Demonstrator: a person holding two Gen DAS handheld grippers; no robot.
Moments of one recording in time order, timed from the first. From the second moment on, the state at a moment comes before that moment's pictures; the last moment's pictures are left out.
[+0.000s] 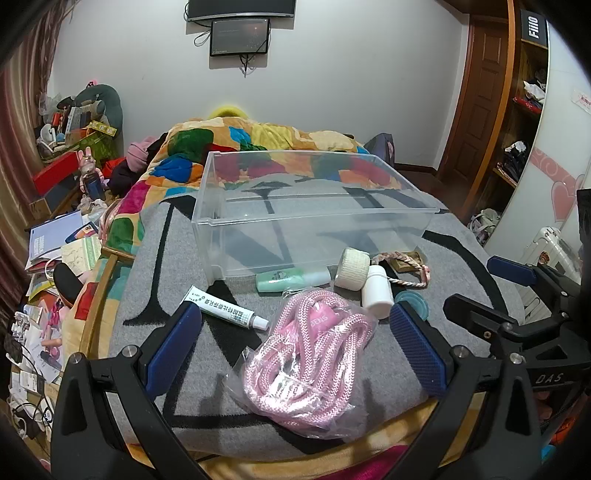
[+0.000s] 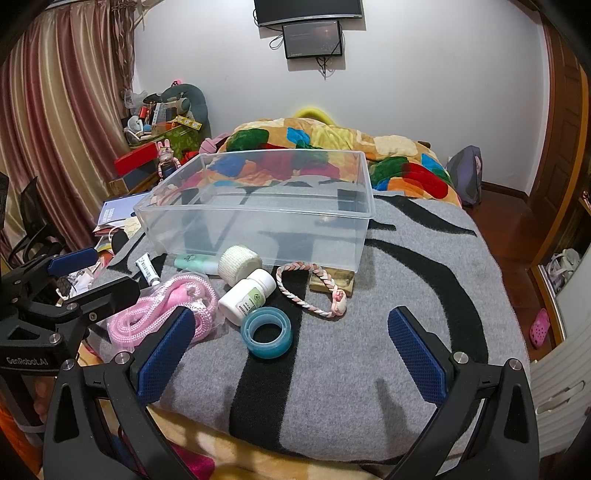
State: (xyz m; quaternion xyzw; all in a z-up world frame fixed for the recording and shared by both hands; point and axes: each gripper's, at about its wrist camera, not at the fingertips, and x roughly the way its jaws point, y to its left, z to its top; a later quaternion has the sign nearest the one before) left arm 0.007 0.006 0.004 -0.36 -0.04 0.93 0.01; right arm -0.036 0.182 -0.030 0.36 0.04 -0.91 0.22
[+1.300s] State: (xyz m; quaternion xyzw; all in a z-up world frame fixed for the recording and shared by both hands) left arm 0.009 0.007 0.005 -0.36 -0.04 0.93 0.01; right arm -0.034 0.181 -0.030 0.36 0.04 -0.91 0.22
